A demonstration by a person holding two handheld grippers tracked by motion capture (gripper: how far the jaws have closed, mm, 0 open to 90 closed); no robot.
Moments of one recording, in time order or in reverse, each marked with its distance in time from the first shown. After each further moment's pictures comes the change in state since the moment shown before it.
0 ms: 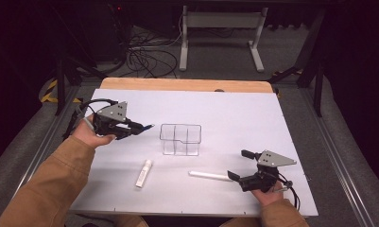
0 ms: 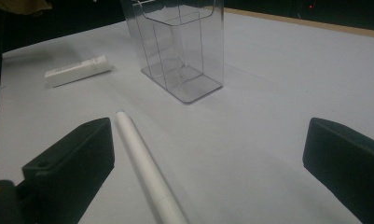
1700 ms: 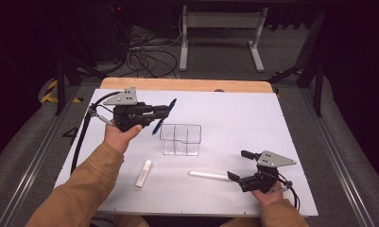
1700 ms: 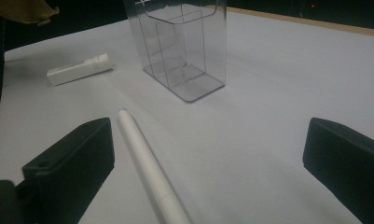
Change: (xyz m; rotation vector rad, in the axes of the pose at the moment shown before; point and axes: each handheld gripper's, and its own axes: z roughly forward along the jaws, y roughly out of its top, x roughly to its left) left arm -0.012 0.050 0.028 -0.486 0.082 -0.276; right arm 0.001 0.000 0.000 0.003 0.006 -0.002
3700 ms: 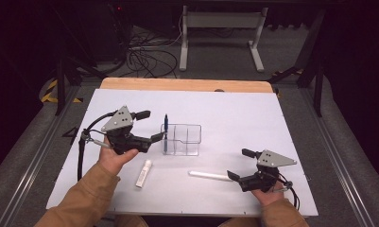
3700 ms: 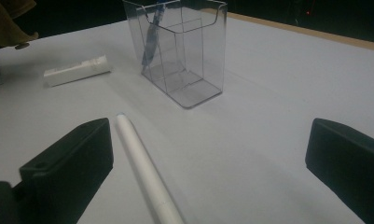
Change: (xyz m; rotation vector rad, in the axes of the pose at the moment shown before) left arm -0.042 -0.033 -0.021 0.031 0.226 0.004; right arm 0.003 0.007 -0.002 -0.005 -0.016 -0.036
